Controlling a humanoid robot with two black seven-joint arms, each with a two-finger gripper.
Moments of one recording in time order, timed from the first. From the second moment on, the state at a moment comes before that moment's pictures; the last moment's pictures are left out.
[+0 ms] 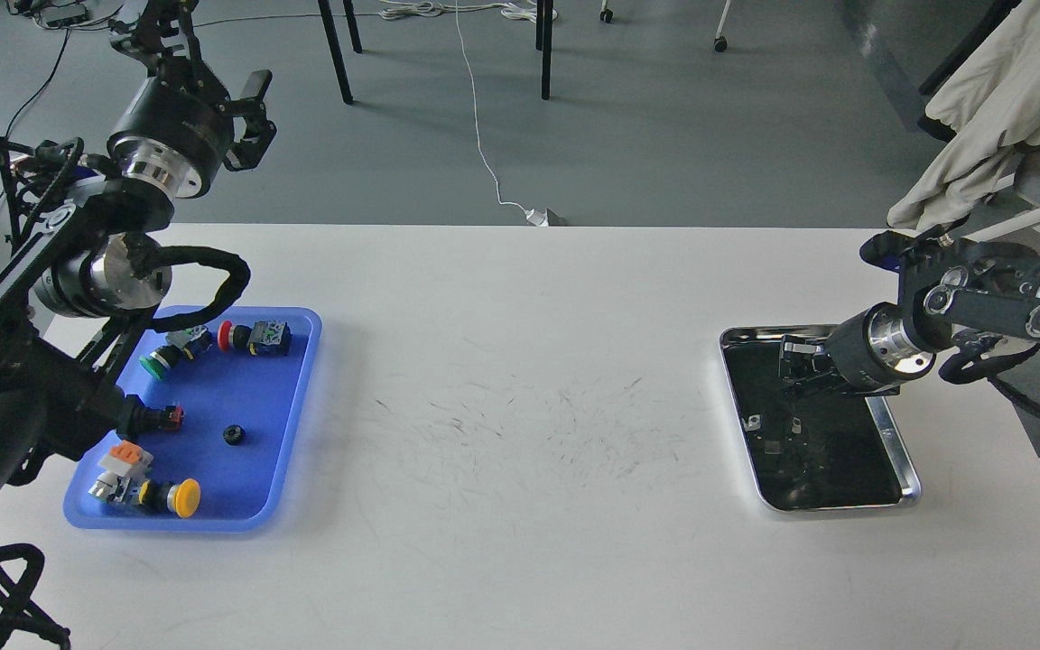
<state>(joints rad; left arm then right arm) -0.66 0.37 -1.12 -1.19 0.43 0.11 -0.11 1.36 -0.49 -0.67 0.92 -0.41 0.49 -0.10</state>
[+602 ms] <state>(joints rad) -0.66 0.37 -1.12 -1.18 0.43 0.12 -0.11 1.35 -0.51 -0.64 0.90 -0.40 0.49 -0.10</state>
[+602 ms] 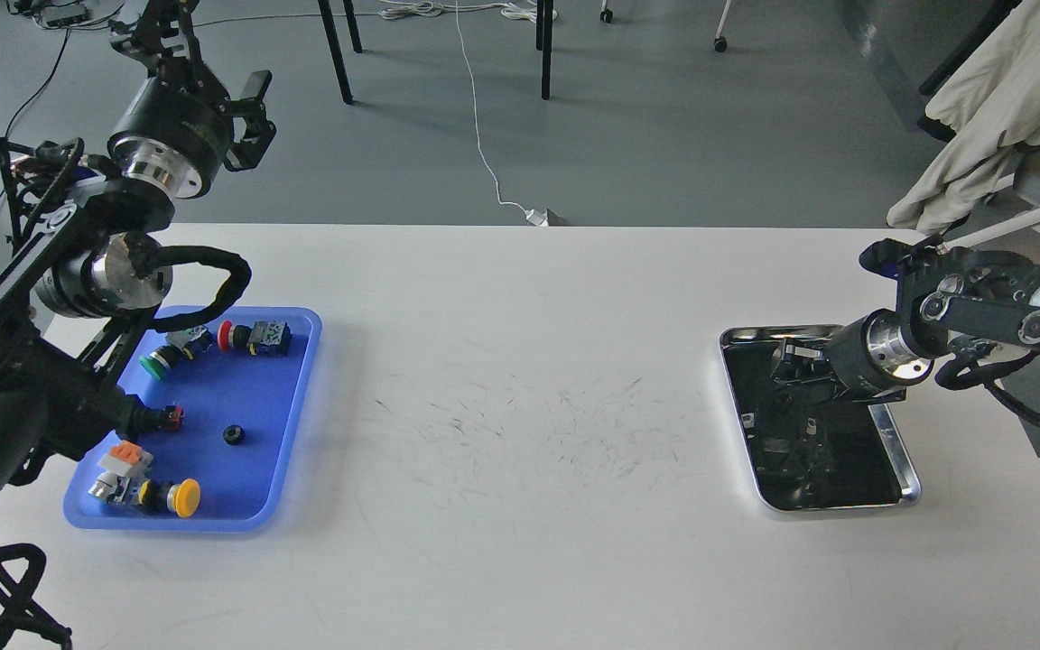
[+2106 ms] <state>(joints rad) -0.44 0.84 -1.01 -1.20 1.00 -0.15 -0.20 1.00 -0.83 0.08 0.98 0.48 0.49 0.23</state>
